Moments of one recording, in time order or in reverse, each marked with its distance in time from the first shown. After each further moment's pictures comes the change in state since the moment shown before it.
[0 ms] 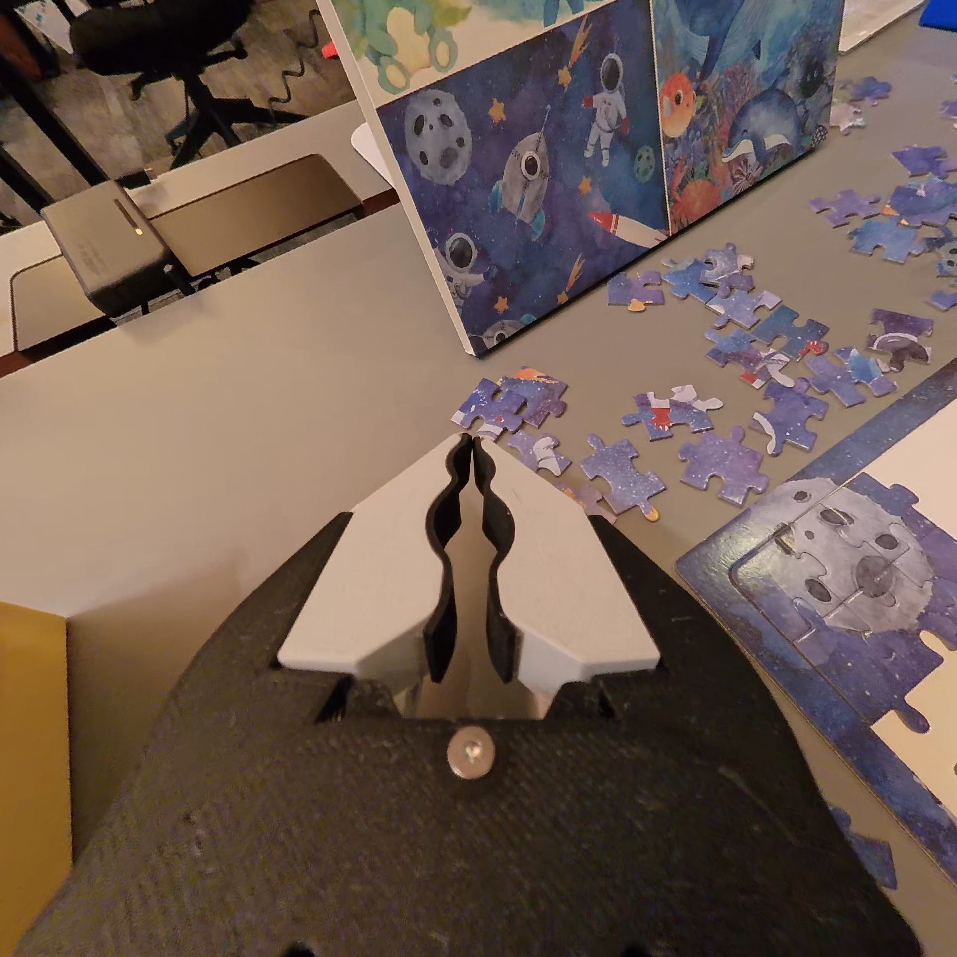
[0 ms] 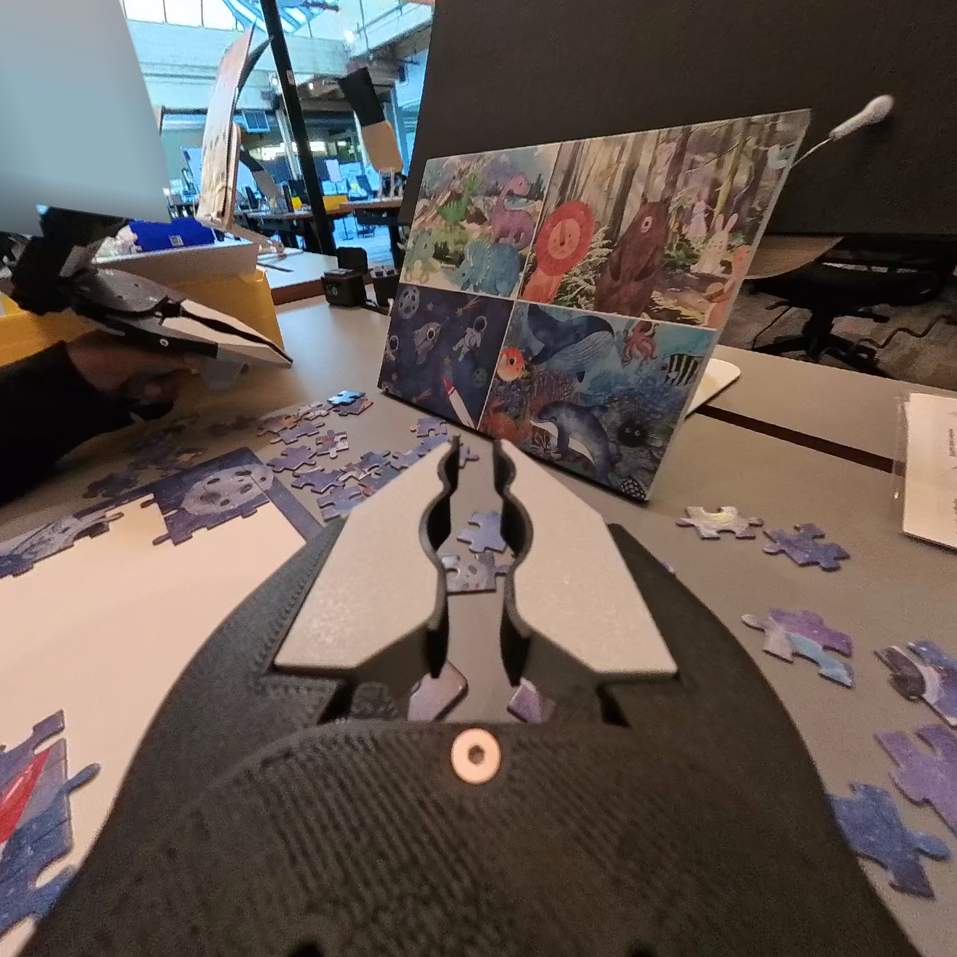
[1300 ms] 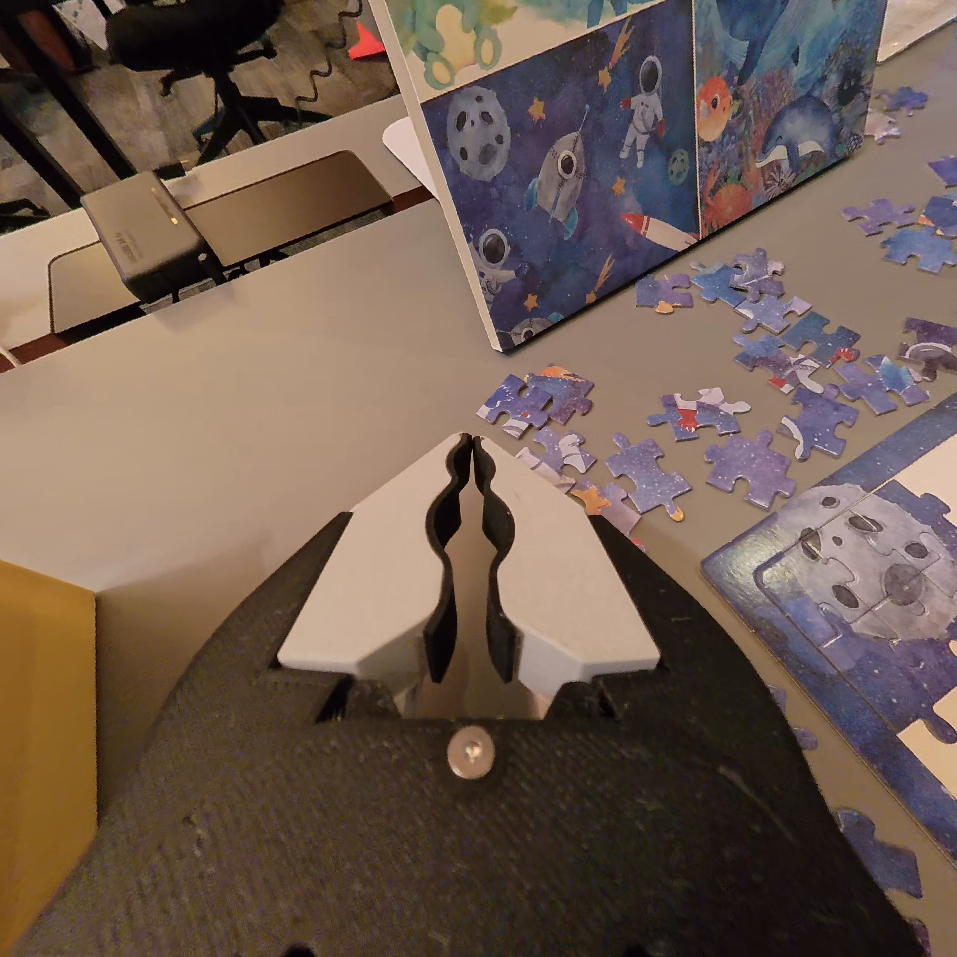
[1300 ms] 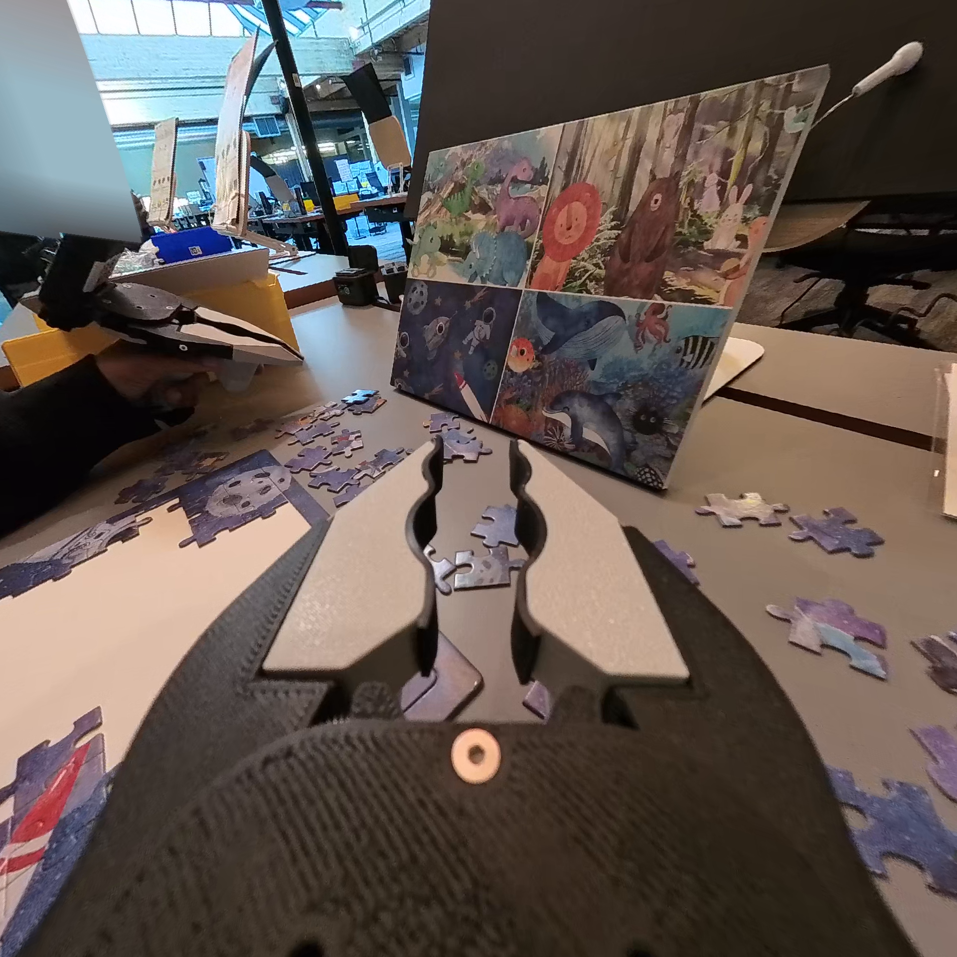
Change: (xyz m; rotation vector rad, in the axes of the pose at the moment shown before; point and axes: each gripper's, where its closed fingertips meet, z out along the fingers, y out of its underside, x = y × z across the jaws) left arm -0.012 0.002 -0.003 0.006 -0.035 -0.023; right arm -0.003 0.003 0.001 -0.025 -0.024 0.051
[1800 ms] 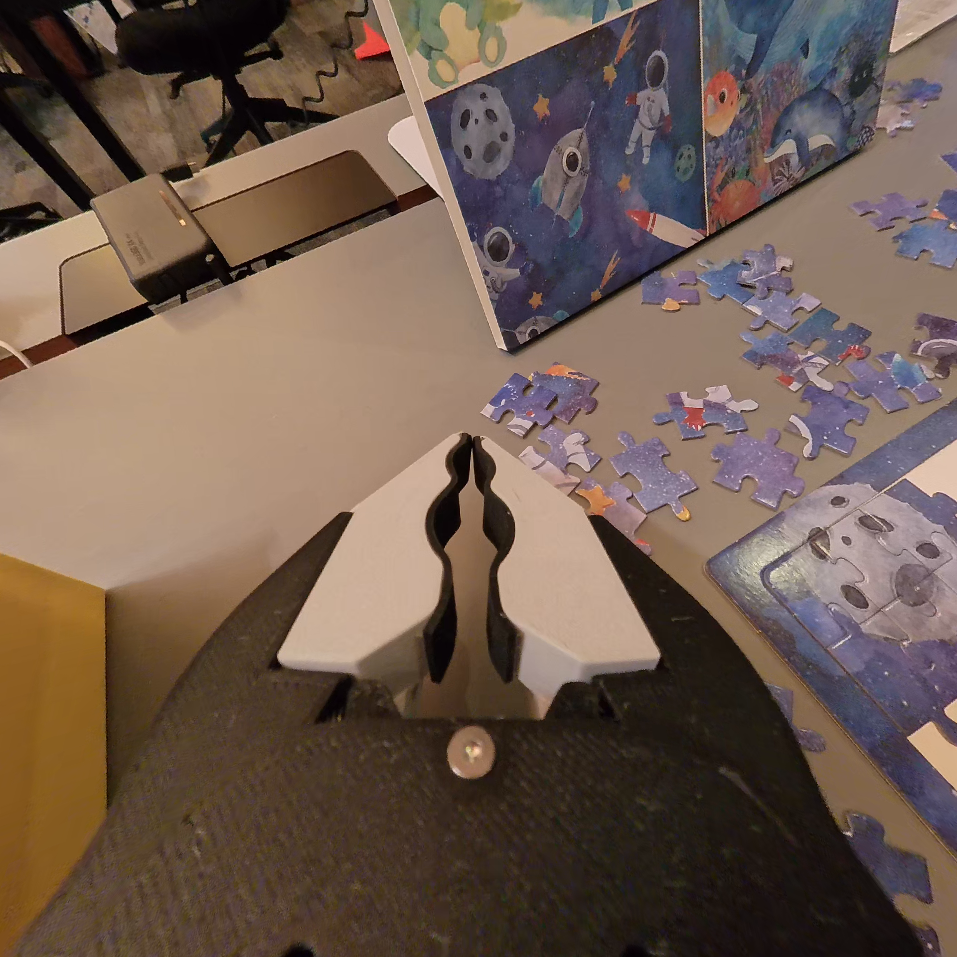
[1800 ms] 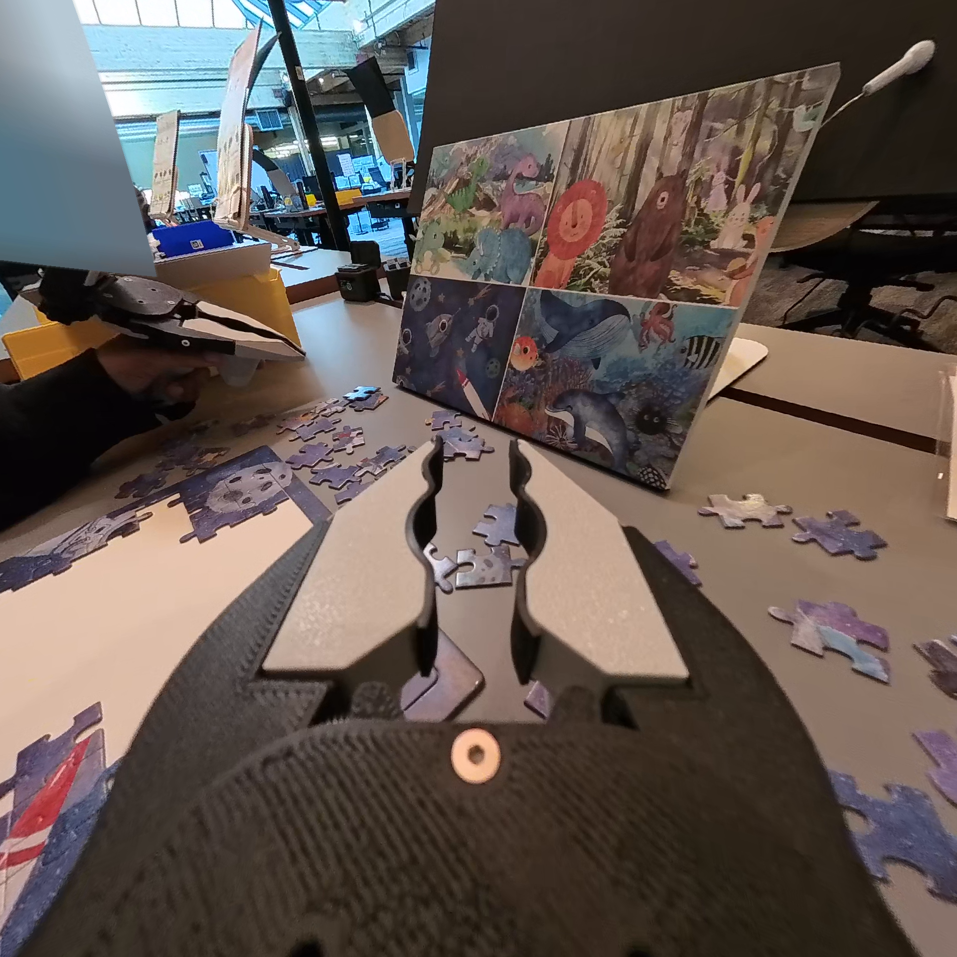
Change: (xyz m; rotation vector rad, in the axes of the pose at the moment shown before) left arm -0.002 0.001 0.000 -0.002 -0.013 0.009; right arm -0.002 0.001 0.001 -0.007 -0.005 -0.009
